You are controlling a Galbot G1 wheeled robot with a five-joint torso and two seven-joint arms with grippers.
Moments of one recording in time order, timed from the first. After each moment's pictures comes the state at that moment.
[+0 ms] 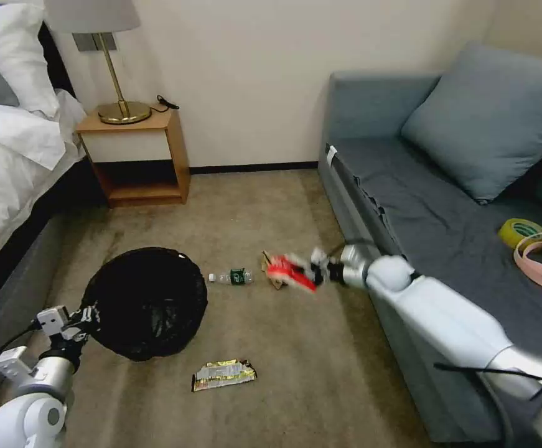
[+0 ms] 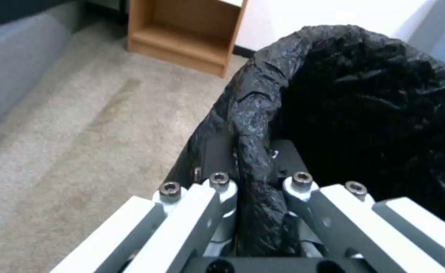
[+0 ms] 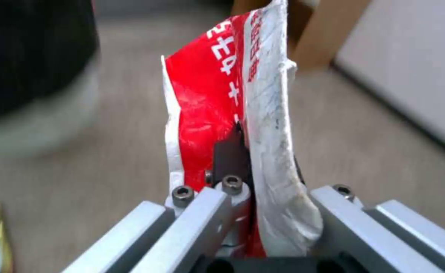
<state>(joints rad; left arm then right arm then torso) 1.49 -1.29 -0.92 -1.90 -0.62 0.25 0.11 -0.35 0.94 -0.37 1.36 0.52 -0.09 -0.49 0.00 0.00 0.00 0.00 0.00</state>
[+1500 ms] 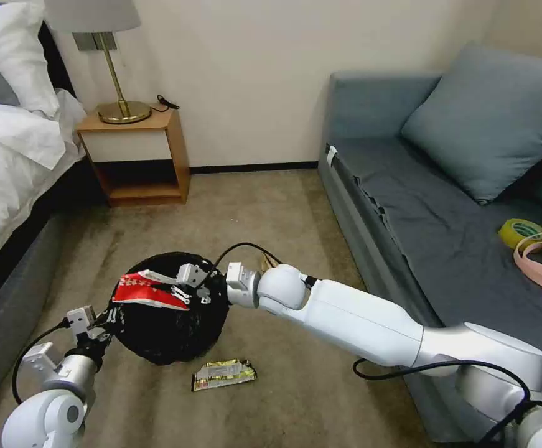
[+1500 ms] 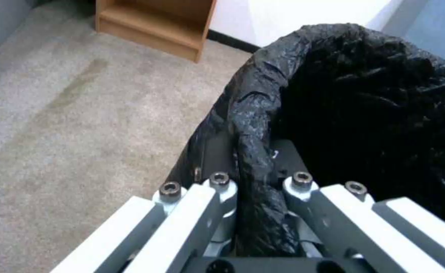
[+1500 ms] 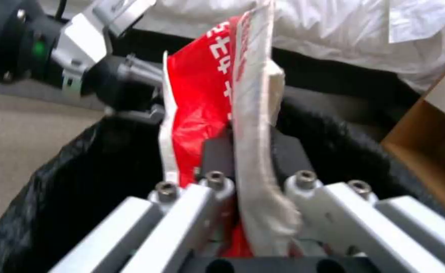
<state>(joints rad) 1.50 -1.31 -0.87 -1.93 -0.65 0.28 0.12 -0.24 1.24 -0.77 1.47 0.54 -0.01 -0.36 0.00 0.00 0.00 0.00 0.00</state>
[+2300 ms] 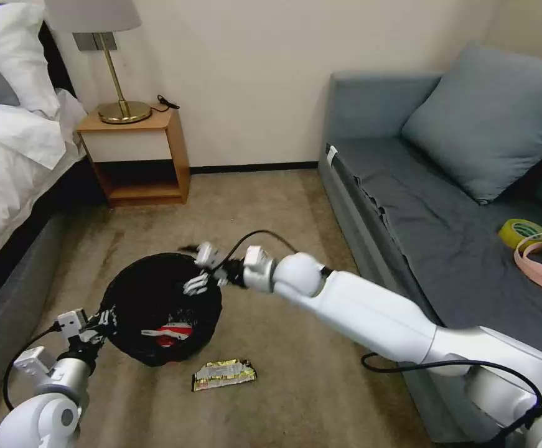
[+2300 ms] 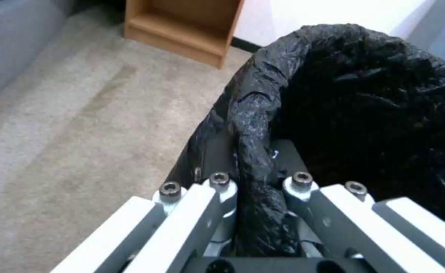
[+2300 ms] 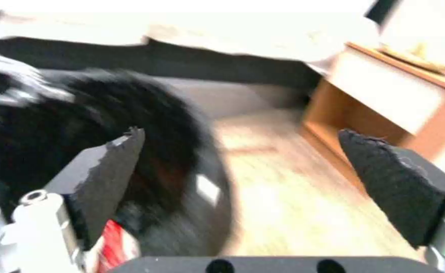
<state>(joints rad) 1.51 -1.30 -0.92 -1.90 -0.65 0.26 0.11 -0.30 1.13 -0.54 1.44 0.56 -0.02 -0.37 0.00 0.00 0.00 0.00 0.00</state>
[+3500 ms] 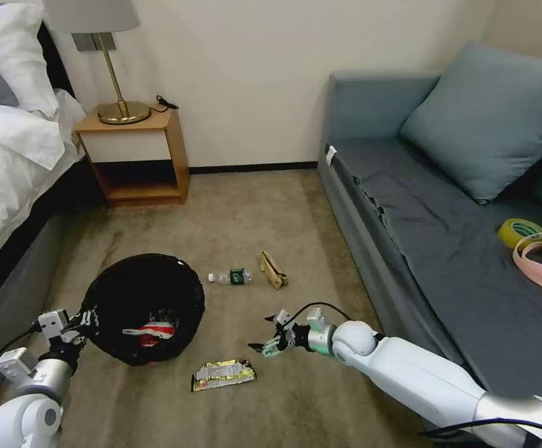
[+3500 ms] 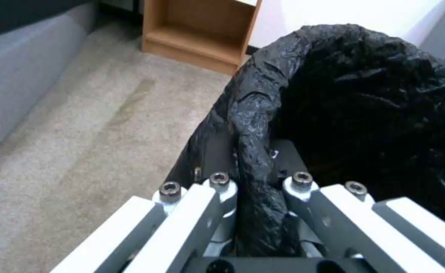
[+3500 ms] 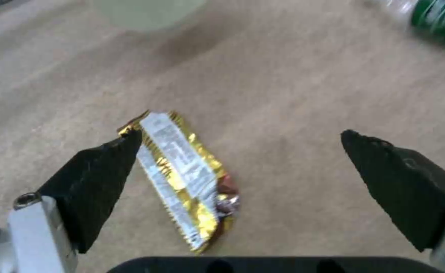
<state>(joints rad) 1.50 -1.27 -0.95 -1.86 -0.64 0.23 0.13 -0.55 1.06 -0.68 1.22 0.74 -0.11 -0.39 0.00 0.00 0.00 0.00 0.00</state>
